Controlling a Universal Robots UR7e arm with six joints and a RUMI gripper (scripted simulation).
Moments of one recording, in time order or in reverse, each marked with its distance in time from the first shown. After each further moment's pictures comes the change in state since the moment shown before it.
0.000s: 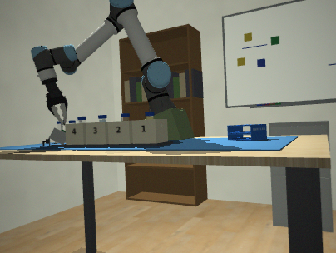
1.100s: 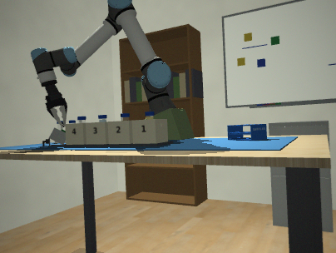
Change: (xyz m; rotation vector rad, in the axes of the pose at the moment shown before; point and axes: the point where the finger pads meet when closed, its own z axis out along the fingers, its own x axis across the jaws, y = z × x) arm 0.005 0.000 0.009 -0.001 0.004 0.002
